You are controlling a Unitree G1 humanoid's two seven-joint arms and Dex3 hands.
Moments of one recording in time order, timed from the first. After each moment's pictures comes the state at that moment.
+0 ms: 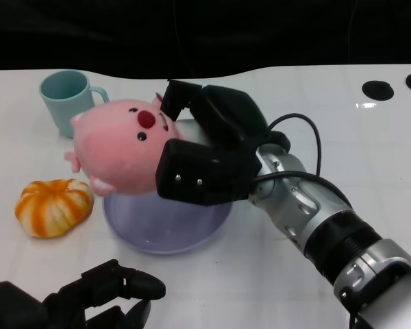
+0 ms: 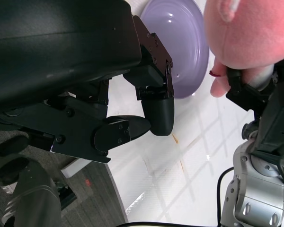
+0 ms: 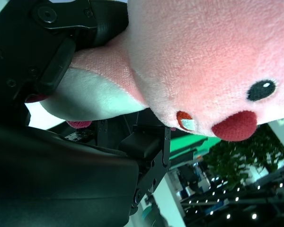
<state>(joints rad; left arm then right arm) 0.50 0.18 -0.02 -0.88 -0.34 0.73 -0.06 -0.89 0.14 0.47 0.91 -0.59 -0.12 -0.25</state>
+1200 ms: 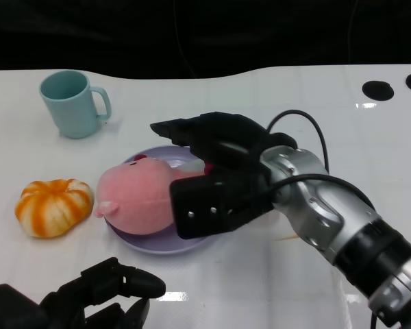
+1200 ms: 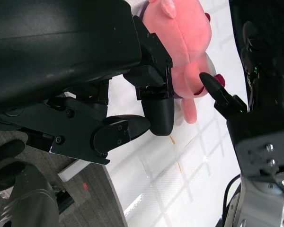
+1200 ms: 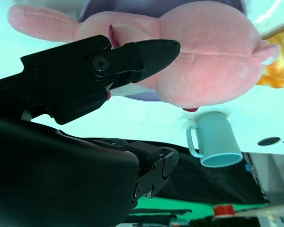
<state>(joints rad) 0.51 0.18 -0.02 -0.88 -0.33 0.69 -0.07 -0.78 -0.03 0.58 0.54 -0.69 -0.01 0.19</state>
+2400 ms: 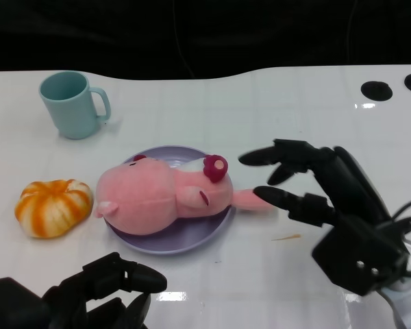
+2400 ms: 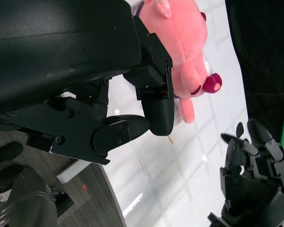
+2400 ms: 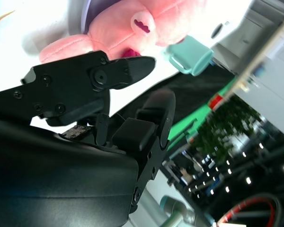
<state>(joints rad) 0.48 0.19 -0.02 -0.87 -0.33 0.70 -0.07 -0.22 -0.13 0.20 0.16 -0.32 -0.34 -0.02</state>
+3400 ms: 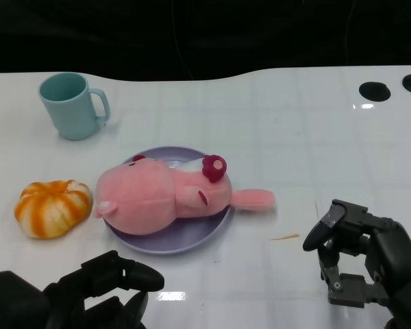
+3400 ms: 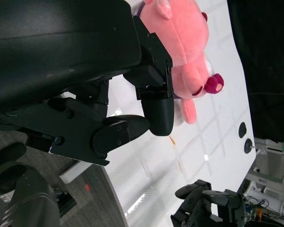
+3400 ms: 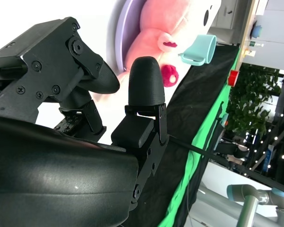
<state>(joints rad) 0.46 0.19 -0.01 -0.86 -0.33 0.74 -0.08 0.14 -0.08 0.09 0.00 -0.05 -0.27 0.07</state>
